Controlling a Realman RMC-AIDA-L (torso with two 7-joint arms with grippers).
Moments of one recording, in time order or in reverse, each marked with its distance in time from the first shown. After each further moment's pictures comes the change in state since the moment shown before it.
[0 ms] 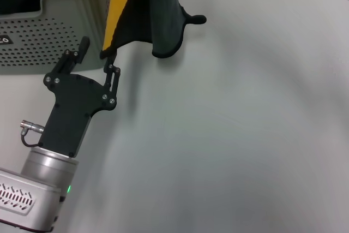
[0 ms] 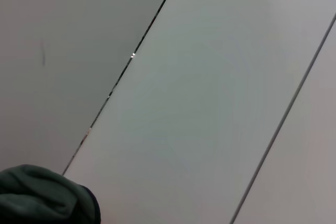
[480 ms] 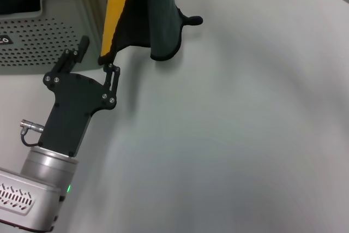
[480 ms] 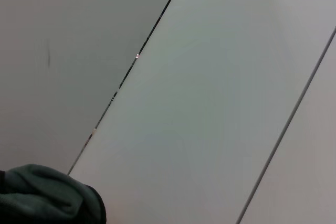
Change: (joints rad) left arm -0.001 0.000 0.000 0.001 -0.001 0.004 0.000; right arm 0.000 0.000 -0.011 -0.001 0.000 0.000 -0.001
